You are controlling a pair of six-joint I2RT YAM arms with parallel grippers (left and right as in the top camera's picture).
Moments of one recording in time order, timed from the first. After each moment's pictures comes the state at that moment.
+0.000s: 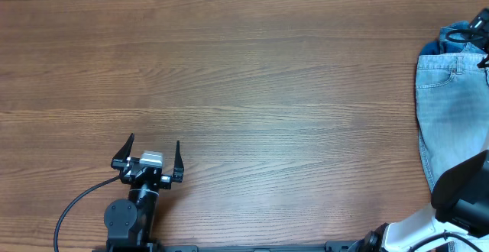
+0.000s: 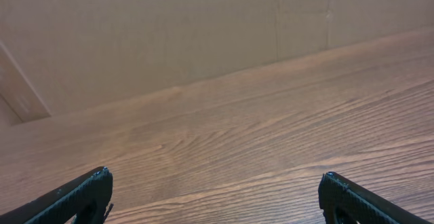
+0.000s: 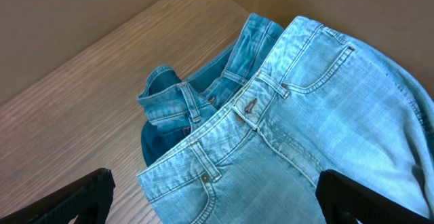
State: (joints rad) left arm -0.02 0.02 0.01 -0.07 0.08 0.19; right arm -0.47 1.83 1.76 -0.72 0.24 0.21
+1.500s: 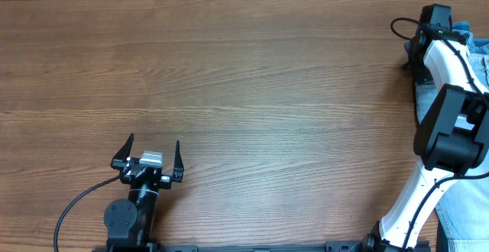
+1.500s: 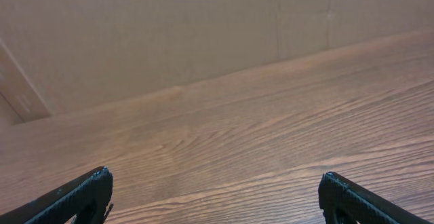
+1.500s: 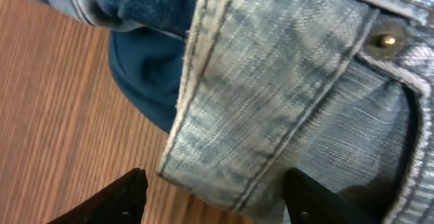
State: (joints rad) left arm -0.02 0.02 0.01 -0.07 0.08 0.19; right arm -0.28 2.25 1.76 -0.67 0.37 1.04
